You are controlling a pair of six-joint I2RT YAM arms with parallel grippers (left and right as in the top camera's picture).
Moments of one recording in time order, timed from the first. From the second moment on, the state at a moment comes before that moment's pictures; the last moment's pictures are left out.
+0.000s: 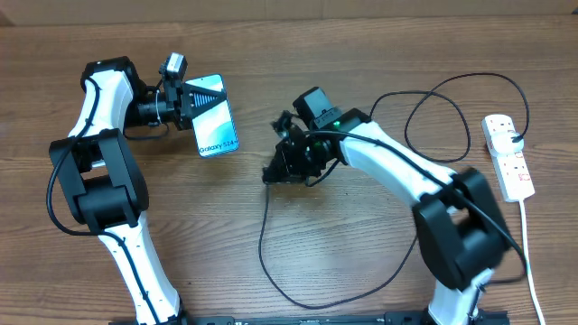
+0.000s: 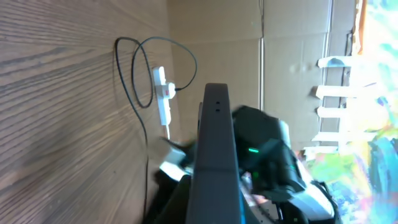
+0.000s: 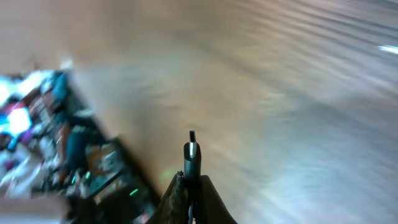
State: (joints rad) left arm 0.20 2.32 1.87 -1.68 1.51 0.66; right arm 0.57 1.94 1.40 -0.66 -0.79 0.38
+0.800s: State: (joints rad) left arm 0.18 2.32 1.87 -1.69 1.53 0.49; right arm 0.60 1.89 1.40 -0.33 -1.09 0.49
